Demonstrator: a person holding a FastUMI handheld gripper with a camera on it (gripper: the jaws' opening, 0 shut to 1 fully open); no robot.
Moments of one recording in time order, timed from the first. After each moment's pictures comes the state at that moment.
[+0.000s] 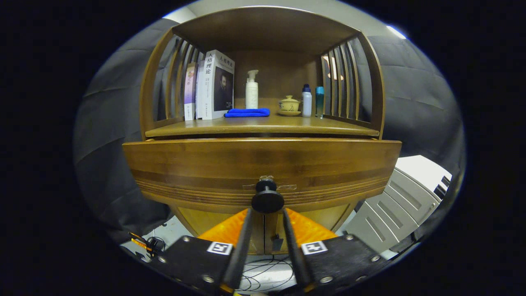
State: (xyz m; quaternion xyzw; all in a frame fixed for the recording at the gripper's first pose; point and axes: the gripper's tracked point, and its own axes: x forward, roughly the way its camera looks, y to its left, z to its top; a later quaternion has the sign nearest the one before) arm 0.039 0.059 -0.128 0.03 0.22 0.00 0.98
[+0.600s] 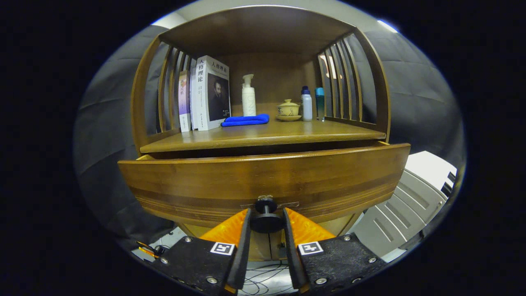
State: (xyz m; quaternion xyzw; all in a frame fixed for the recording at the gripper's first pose) arm 0.061 0.060 -0.118 0.06 0.21 0.01 0.98
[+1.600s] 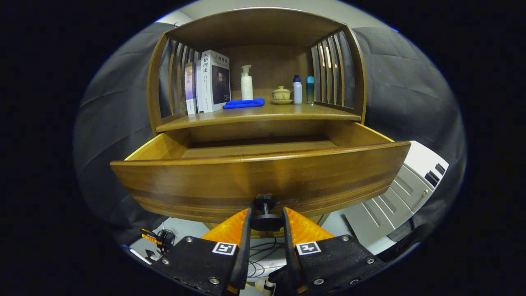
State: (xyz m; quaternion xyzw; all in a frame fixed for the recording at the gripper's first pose) arm -0.036 0.053 -0.118 0.06 0.27 0.00 0.96
